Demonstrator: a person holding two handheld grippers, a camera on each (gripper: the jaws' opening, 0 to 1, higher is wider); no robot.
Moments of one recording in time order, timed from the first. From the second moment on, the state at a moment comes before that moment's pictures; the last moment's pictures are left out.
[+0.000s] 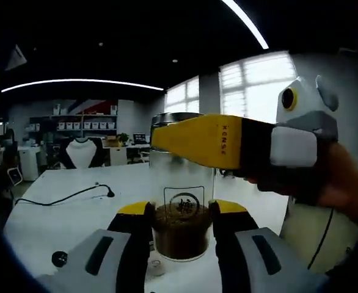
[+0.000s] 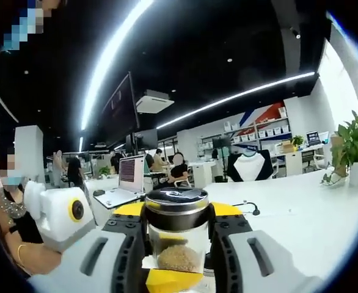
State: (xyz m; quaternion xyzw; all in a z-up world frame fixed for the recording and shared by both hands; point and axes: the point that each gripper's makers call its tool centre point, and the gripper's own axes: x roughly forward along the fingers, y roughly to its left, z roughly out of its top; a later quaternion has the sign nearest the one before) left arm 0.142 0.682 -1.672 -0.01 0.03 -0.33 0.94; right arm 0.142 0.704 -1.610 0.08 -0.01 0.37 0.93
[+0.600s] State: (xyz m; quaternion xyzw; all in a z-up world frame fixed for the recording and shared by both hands) left arm 0.144 0.694 -1.680 0.01 0.04 -0.27 0.96; right arm 0.147 0.710 -1.618 0.08 0.00 0.36 0.93
